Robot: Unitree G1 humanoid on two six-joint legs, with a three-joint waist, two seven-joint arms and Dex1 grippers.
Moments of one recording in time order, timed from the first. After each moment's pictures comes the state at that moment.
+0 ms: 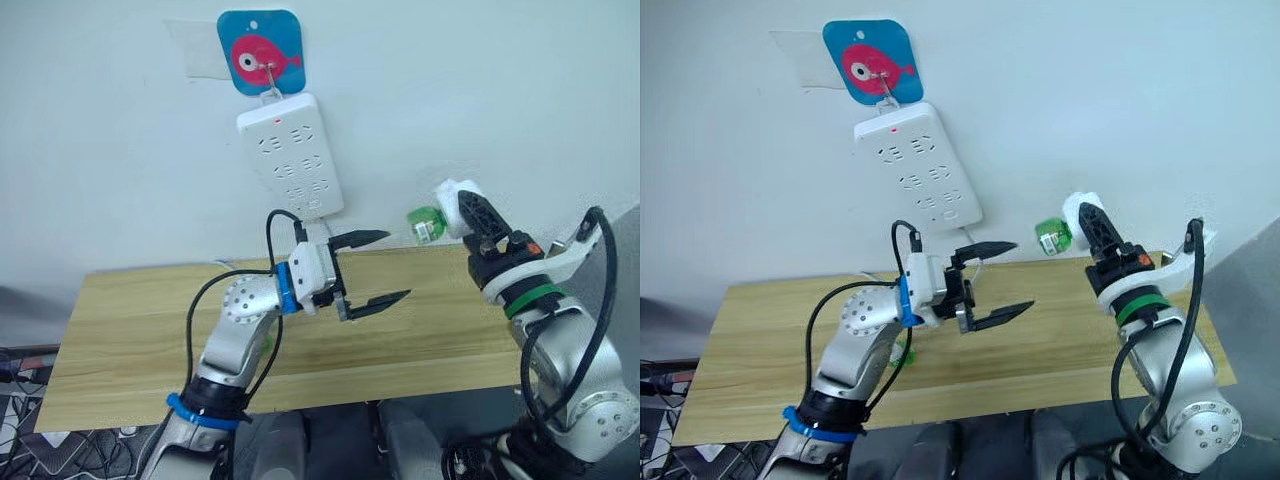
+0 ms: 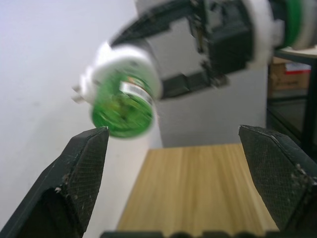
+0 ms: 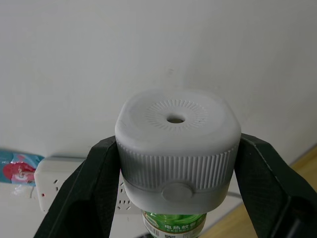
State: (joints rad) left arm -0.40 0.22 -0.19 -0.10 -0.24 -0.10 -0.96; right arm -0.19 0.09 -0.40 -0.81 1.68 0.74 -0.82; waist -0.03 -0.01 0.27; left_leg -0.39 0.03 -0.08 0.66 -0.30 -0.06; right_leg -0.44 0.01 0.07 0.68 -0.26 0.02
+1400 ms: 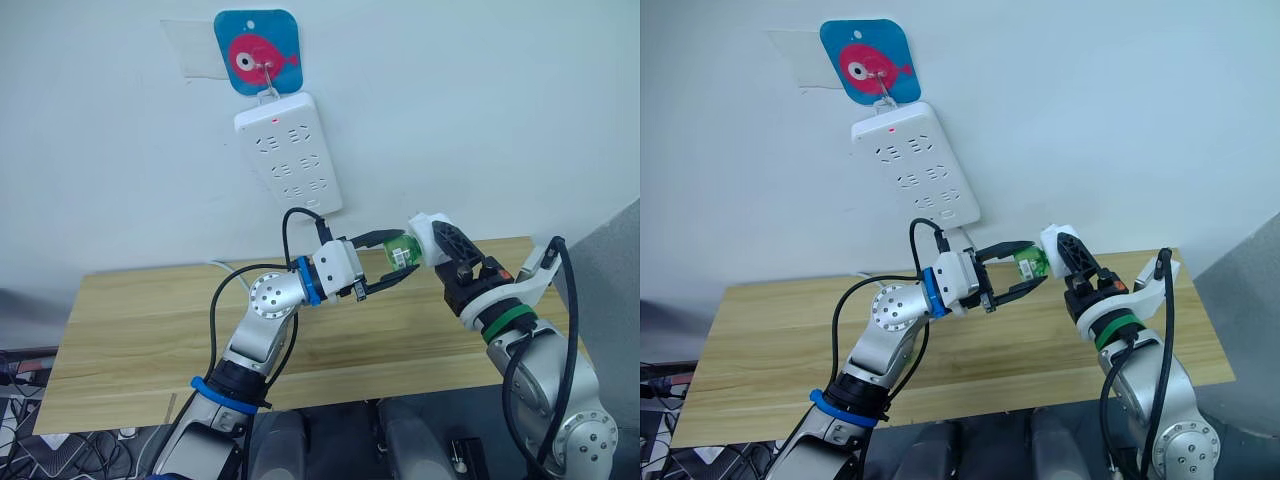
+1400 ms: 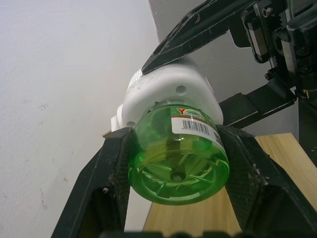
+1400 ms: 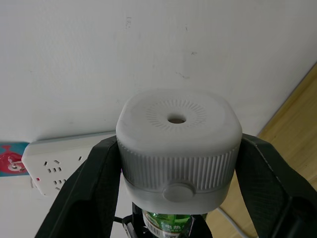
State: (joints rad) left arm -0.46 0.20 -0.27 0.05 -0.13 -0.25 -0.84; right arm -0.03 -0.19 -0.01 -0.83 1.71 0.27 -0.78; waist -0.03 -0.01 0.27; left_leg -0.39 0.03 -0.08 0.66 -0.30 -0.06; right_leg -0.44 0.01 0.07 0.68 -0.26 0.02
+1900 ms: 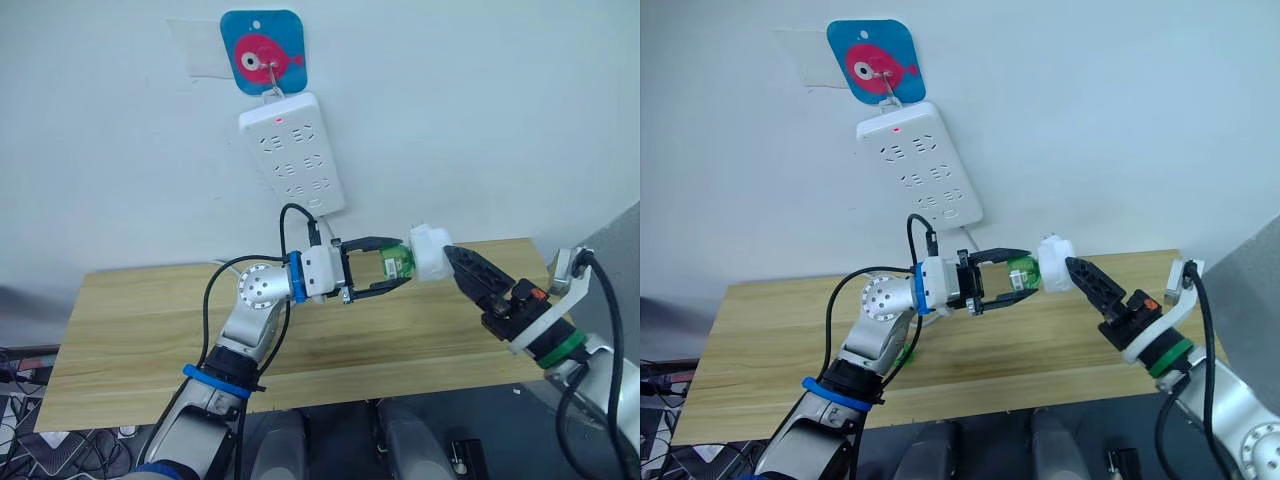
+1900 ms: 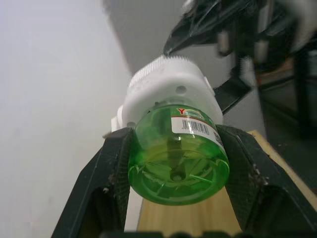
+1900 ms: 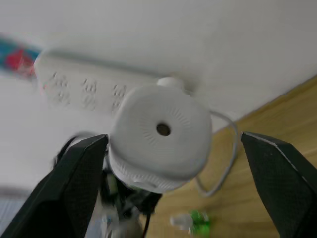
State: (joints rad) left arm -0.54 0.25 -0.25 0.23 -0.29 -0.51 -1.15; right arm 0.13 -0.72 -0.32 -0.57 1.96 0.72 -0.05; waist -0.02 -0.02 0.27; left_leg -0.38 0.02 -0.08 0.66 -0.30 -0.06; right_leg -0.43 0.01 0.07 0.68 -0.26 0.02
